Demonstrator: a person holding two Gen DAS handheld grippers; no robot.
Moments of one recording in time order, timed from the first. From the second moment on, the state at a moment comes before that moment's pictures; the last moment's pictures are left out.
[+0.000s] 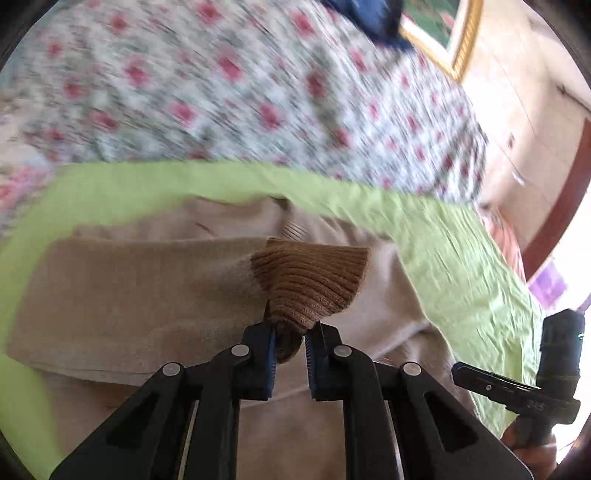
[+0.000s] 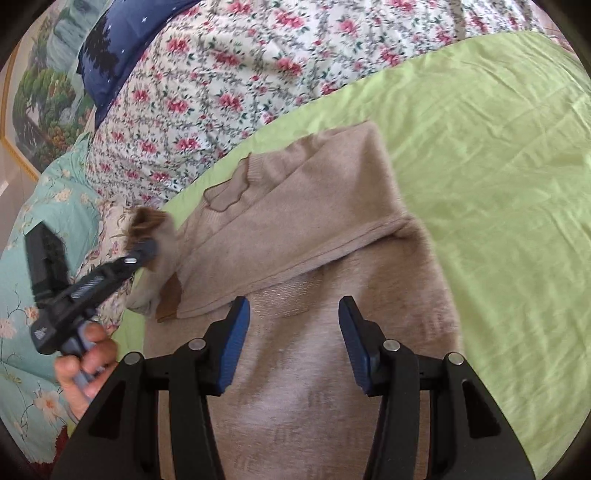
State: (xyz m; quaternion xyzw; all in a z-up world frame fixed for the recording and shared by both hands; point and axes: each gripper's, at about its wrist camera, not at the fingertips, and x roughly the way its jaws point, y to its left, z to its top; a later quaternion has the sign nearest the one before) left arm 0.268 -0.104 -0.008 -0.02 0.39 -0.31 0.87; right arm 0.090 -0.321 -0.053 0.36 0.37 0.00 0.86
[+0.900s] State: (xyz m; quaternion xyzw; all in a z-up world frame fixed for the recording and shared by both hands) left arm 0.270 0.073 -0.057 -0.04 0.43 -0.05 0.90; right arm 0.238 -0.286 -0.091 0.35 0.43 0.05 0.83
